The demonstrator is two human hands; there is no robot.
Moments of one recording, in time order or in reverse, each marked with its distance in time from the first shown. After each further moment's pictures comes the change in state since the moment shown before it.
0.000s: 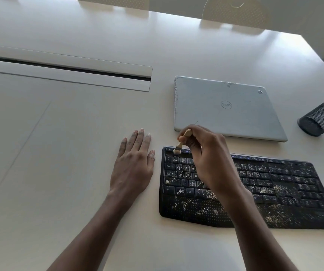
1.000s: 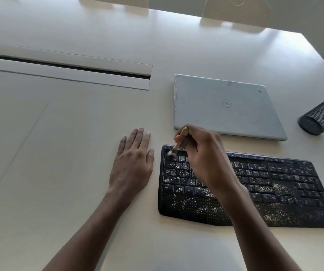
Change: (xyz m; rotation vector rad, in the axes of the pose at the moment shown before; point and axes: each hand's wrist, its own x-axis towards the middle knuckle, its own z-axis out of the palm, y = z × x) left_hand 0.000 0.000 -0.001 0.001 0.006 -0.002; right_hand 0.002 0.001 0.005 0.009 -0.048 0.071
